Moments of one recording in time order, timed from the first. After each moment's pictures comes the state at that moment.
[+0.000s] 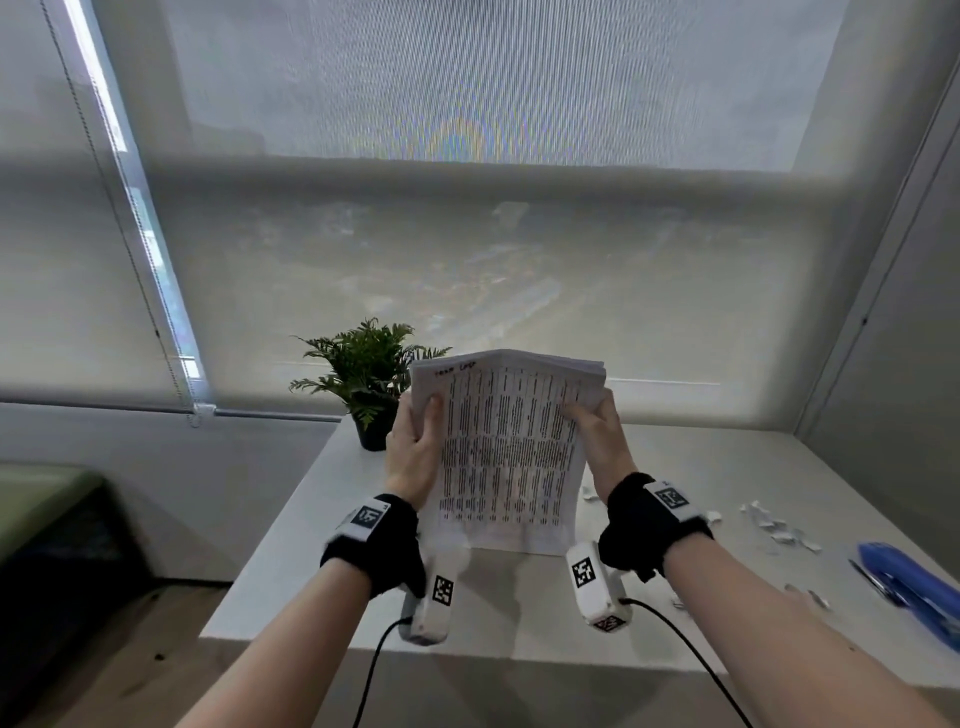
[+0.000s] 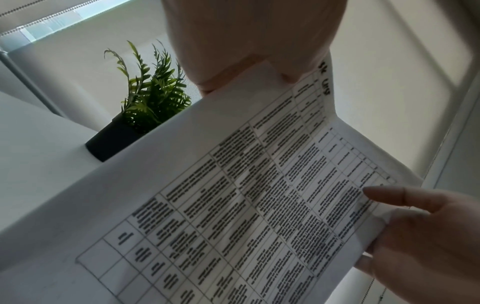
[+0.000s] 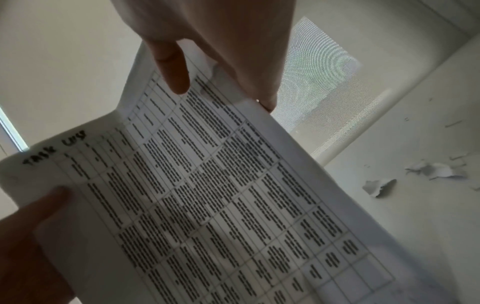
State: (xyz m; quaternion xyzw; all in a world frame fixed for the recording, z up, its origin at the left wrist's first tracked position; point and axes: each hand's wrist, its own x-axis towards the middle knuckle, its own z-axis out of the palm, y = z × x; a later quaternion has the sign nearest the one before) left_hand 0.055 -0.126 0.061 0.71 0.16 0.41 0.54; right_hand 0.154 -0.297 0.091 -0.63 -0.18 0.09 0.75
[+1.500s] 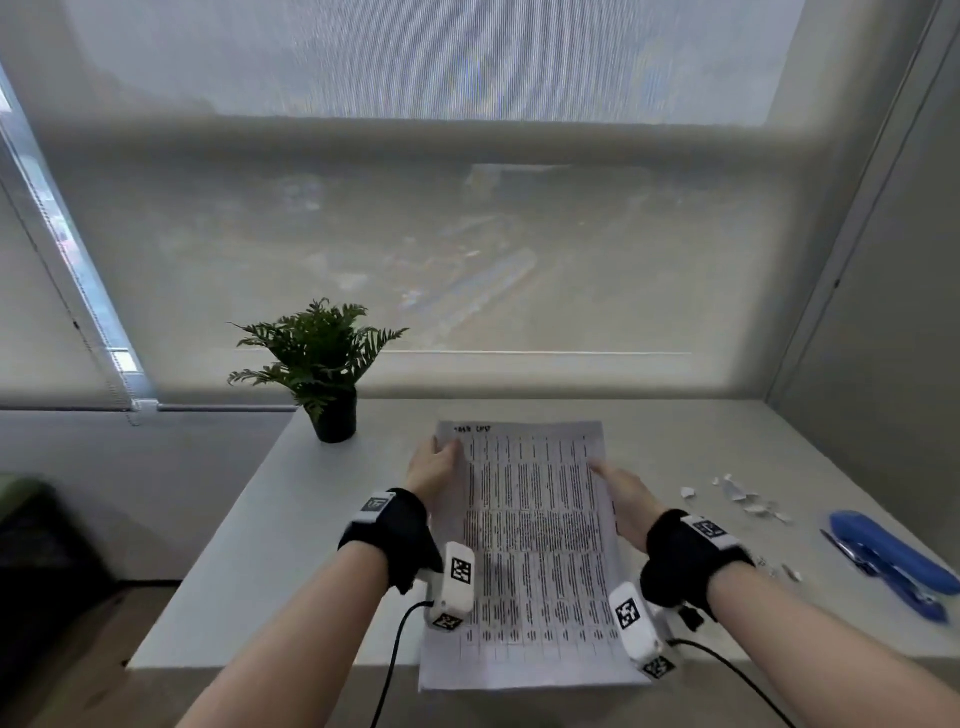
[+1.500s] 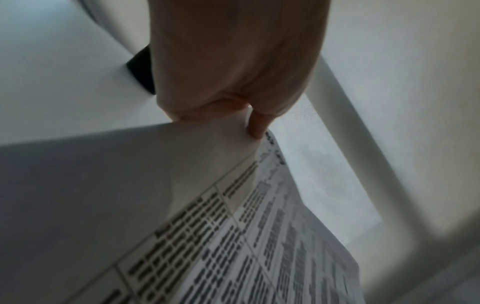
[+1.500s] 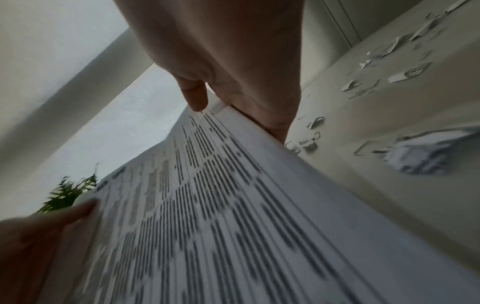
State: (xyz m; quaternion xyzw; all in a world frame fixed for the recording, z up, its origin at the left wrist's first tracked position) left_hand 0.125 -0.149 0.007 0.73 0.29 0.13 0.60; right_hand 0.235 -0.365 -0.031 -0.75 -0.01 0.28 0.59
